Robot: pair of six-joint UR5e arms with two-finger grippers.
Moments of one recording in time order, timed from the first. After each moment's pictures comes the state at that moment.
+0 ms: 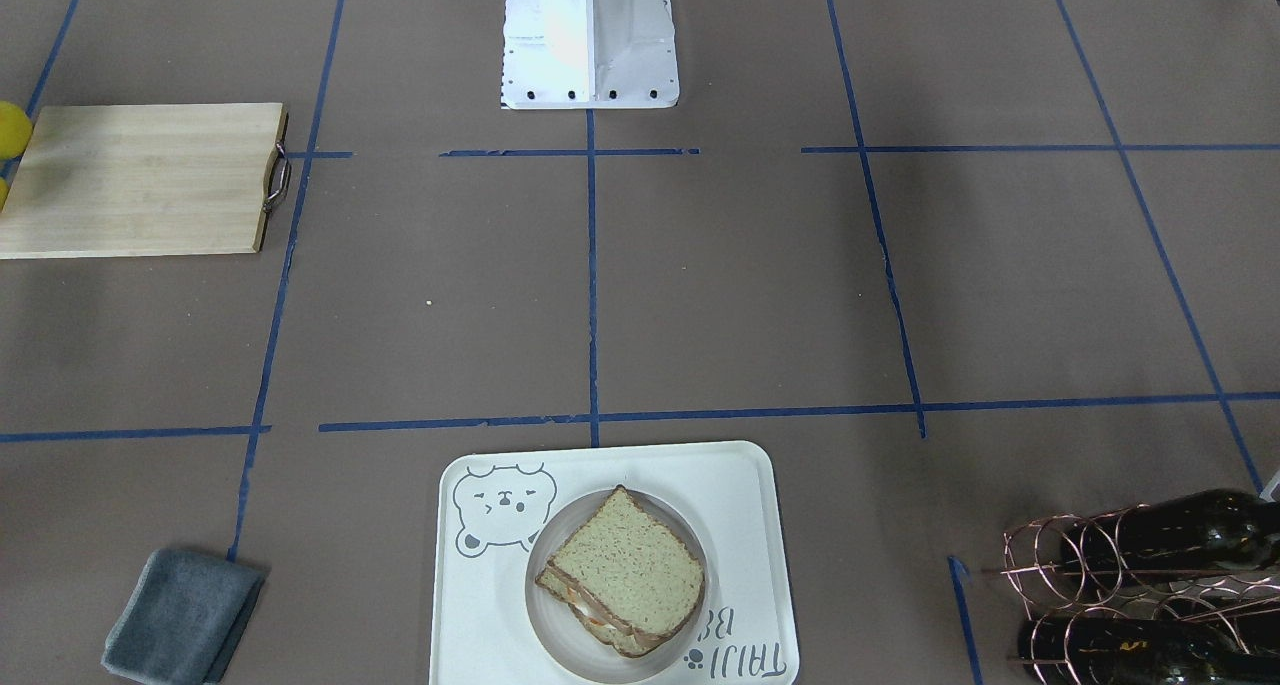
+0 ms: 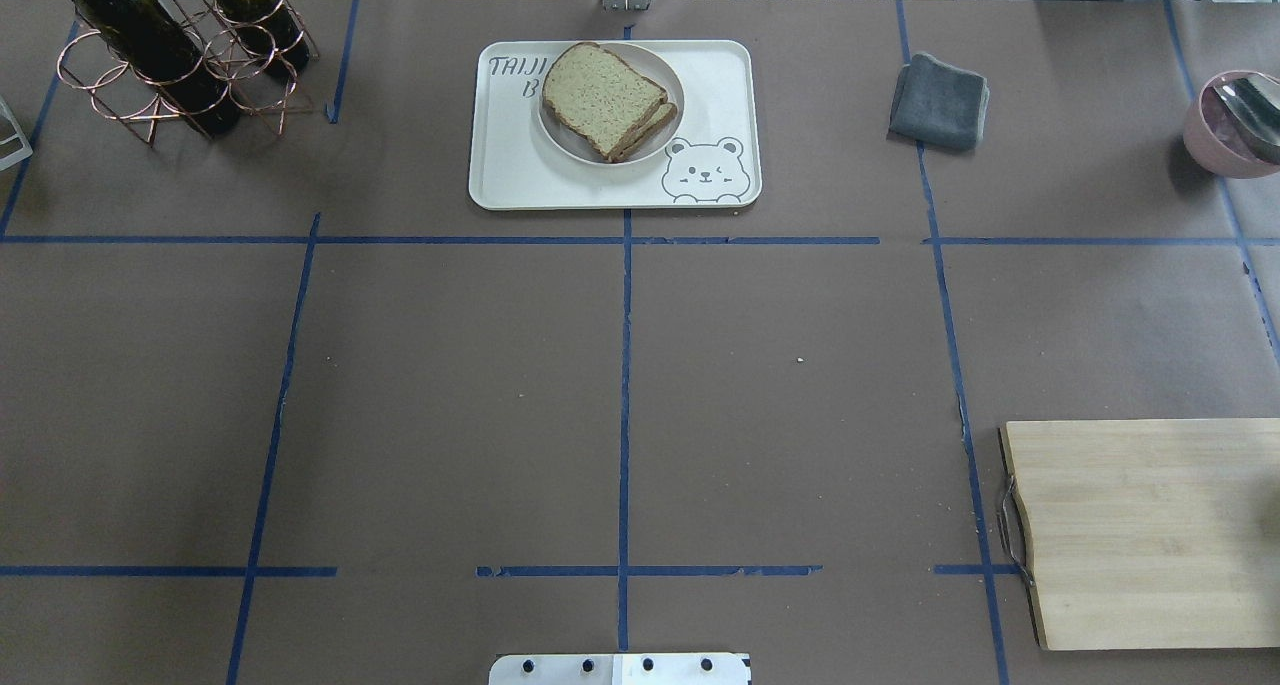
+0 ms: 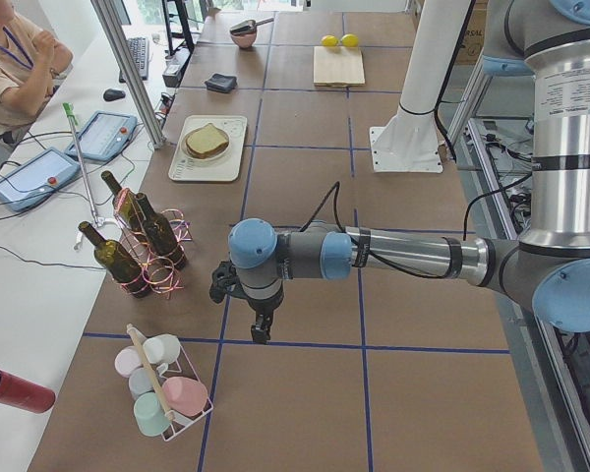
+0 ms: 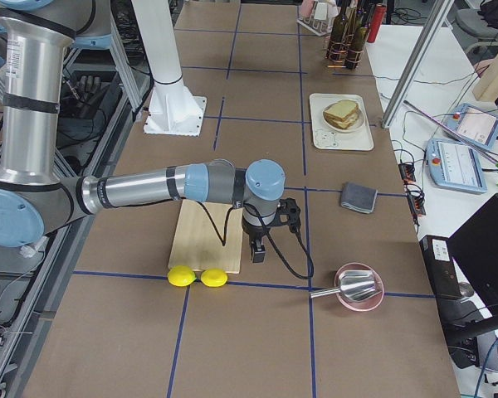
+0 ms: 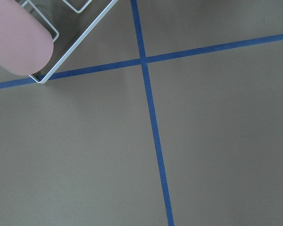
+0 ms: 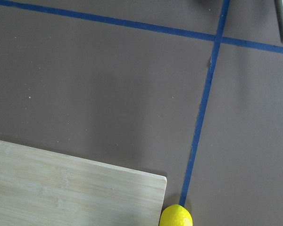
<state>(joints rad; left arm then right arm) -1.56 -1.49 -1.74 -1.46 -2.36 0.18 1.53 -1.74 1.92 -1.82 2.42 -0.20</state>
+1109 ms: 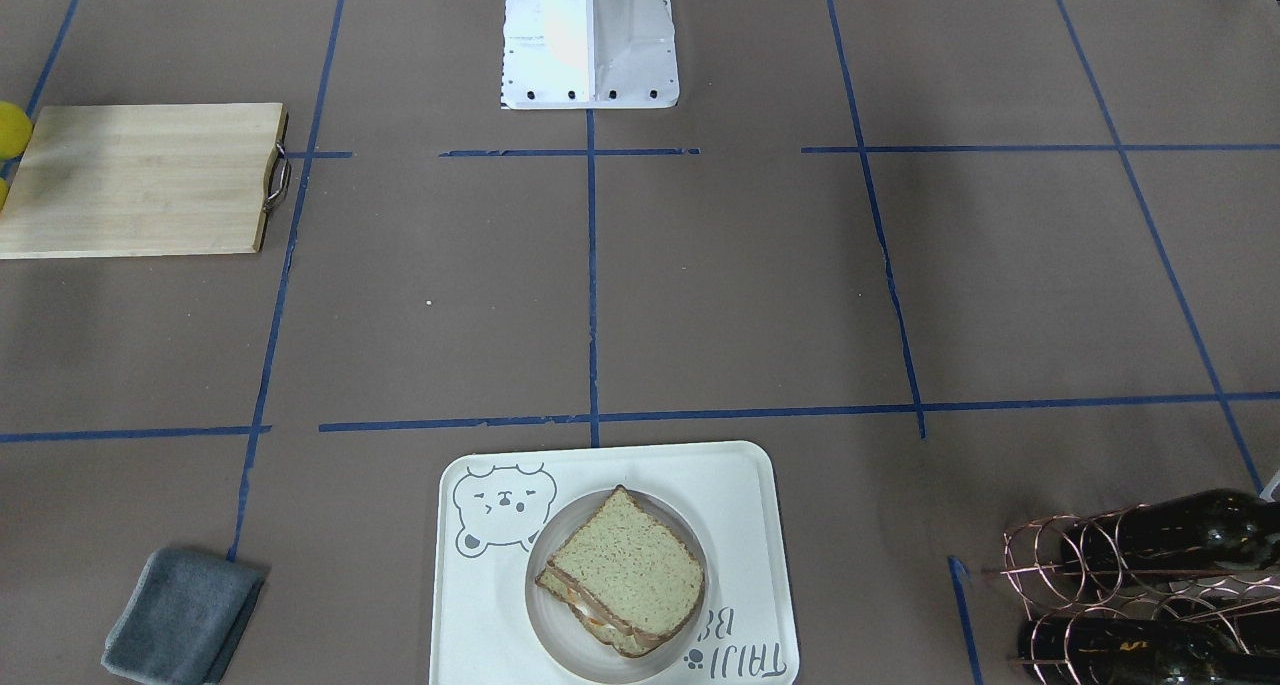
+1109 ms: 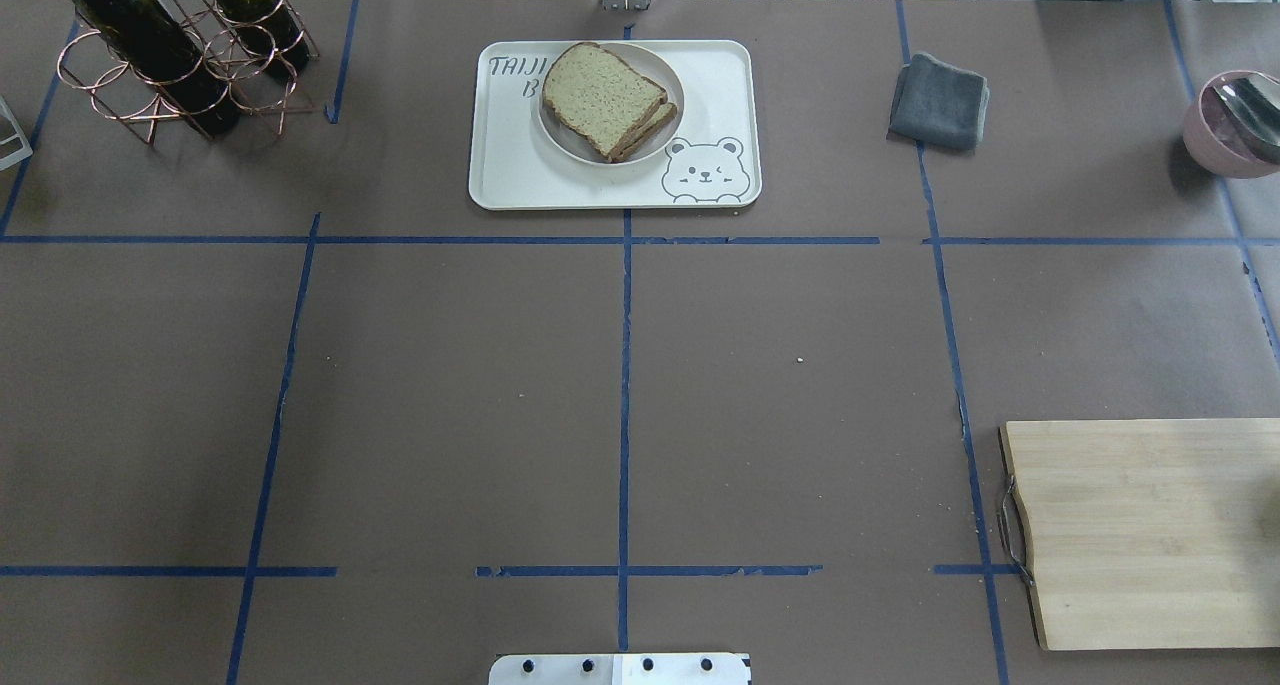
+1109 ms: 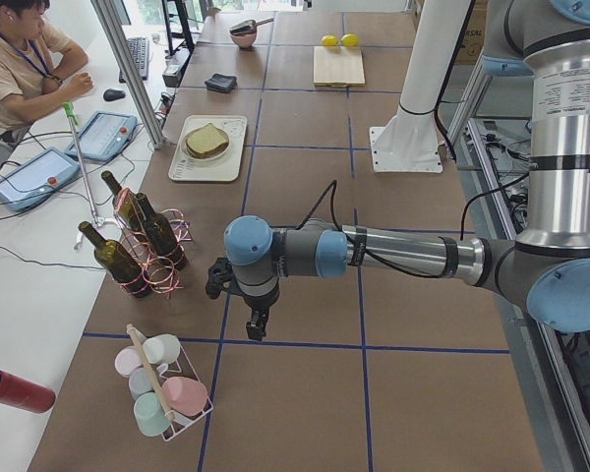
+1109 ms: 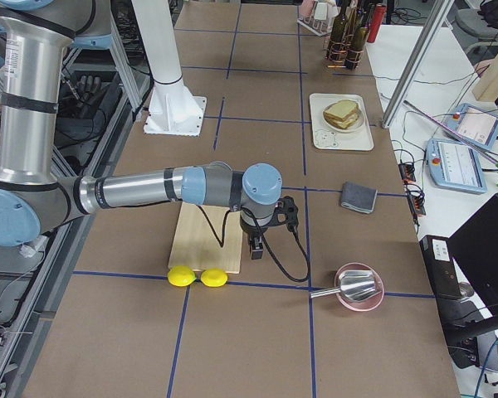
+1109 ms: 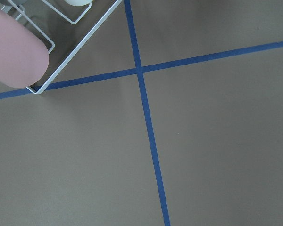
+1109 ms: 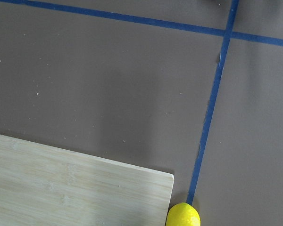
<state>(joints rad) -1.56 -1.51 -1.73 -1.46 -2.37 0.18 1.53 -1.77 1.92 -1.79 2.45 -0.20</state>
